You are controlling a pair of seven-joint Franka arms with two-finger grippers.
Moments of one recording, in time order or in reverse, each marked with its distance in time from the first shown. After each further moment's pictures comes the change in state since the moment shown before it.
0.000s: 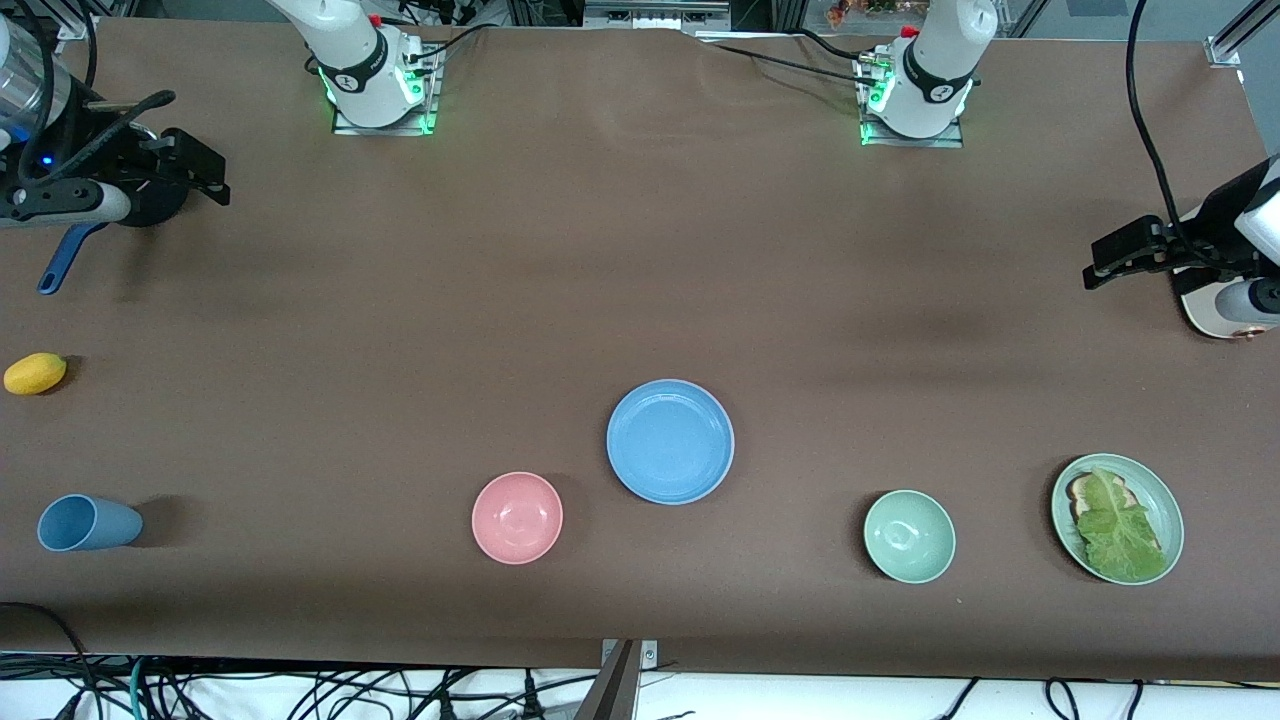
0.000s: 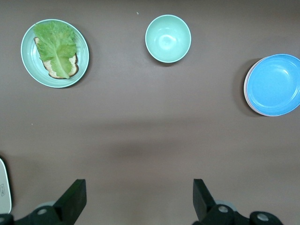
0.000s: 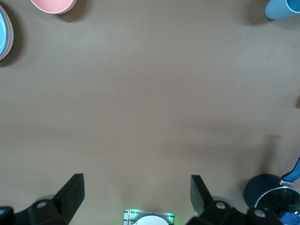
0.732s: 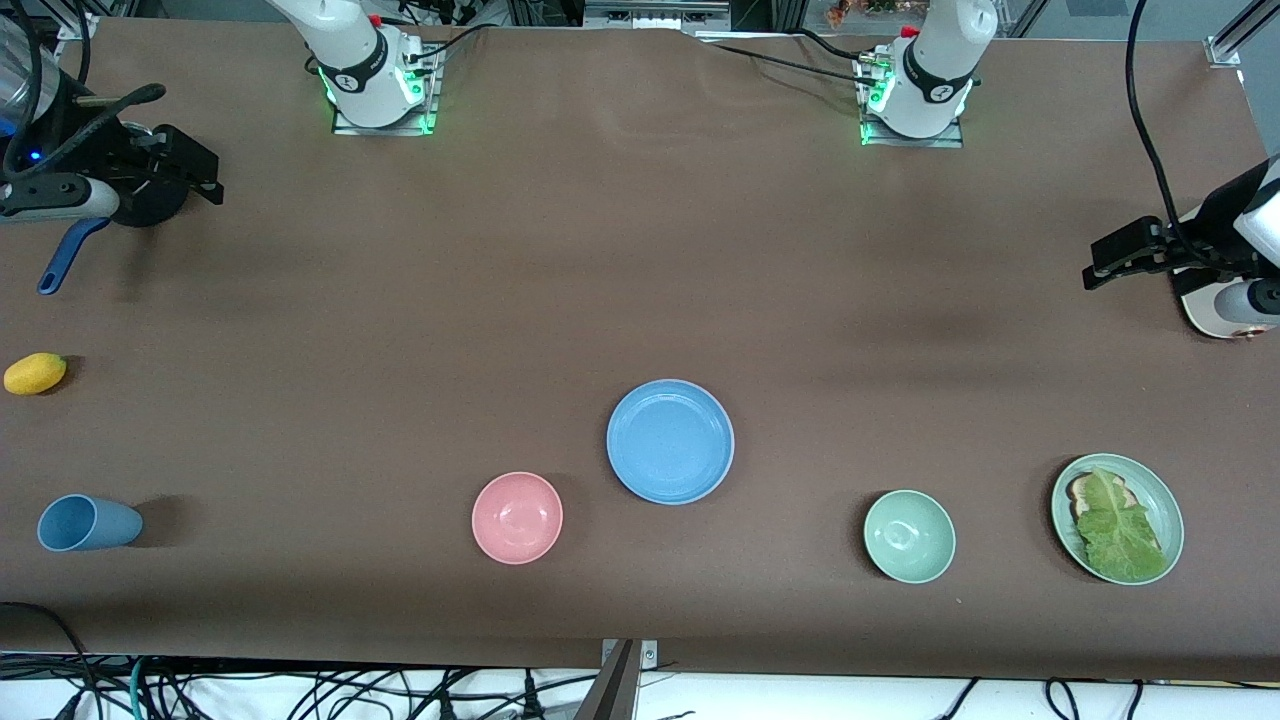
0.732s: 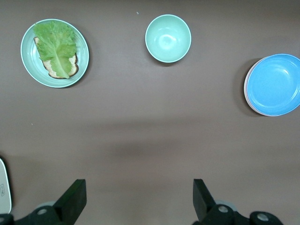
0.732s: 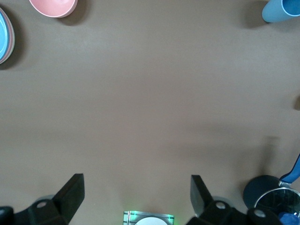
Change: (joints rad) left arm 0.000 0.001 0.000 0.000 0.000 0.000 0.000; right arm -0.004 0.000 0.000 0.008 -0.001 0.000 -0.002
